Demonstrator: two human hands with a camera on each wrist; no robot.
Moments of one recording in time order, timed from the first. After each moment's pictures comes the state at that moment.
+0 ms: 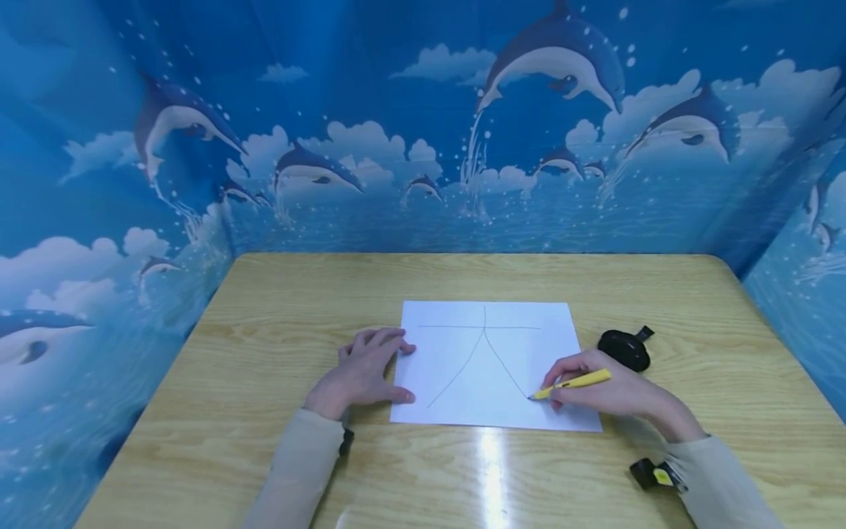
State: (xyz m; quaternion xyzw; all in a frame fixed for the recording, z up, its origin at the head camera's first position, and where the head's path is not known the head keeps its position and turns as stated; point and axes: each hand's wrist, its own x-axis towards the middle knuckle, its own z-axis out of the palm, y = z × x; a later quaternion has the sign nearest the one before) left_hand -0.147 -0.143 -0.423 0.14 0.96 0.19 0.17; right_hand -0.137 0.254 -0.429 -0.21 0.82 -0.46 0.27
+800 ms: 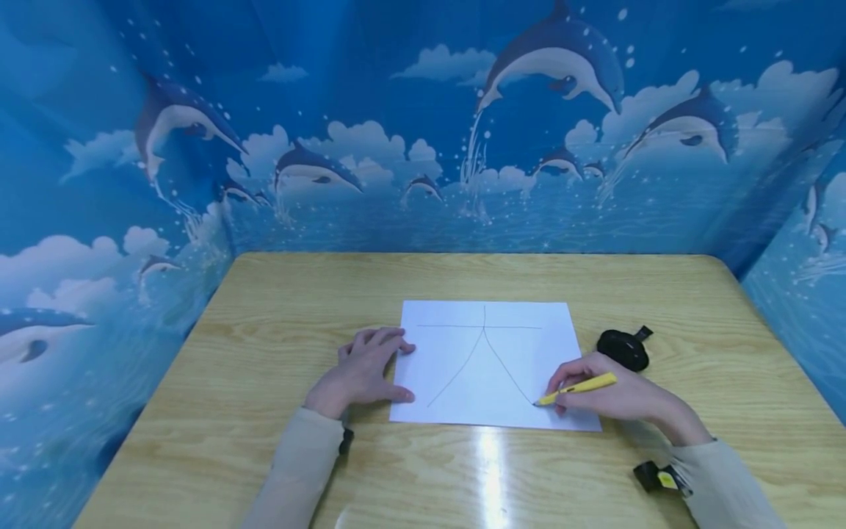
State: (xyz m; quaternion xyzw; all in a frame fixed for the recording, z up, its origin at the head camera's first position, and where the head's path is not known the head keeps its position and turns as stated) left_hand -0.146 -0.143 -0.423 0.14 0.96 0.19 0.17; right_hand -0.133 0.261 -0.429 -0.24 0.81 -0.46 0.28
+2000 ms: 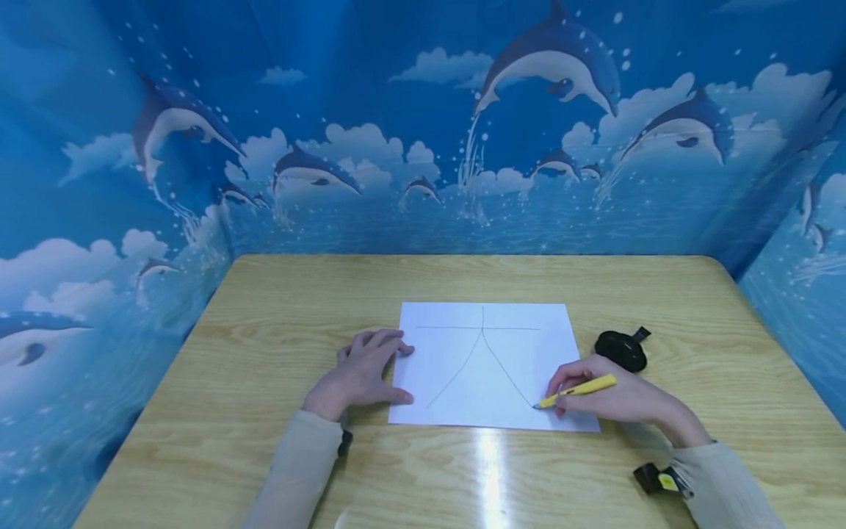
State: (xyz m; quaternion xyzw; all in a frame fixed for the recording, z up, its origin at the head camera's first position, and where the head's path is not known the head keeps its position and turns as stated) left_hand -0.148 -0.144 -0.425 0.15 0.95 0.20 0.17; right_hand -0.130 0.261 -0.428 -0.25 0.81 -0.47 0.27
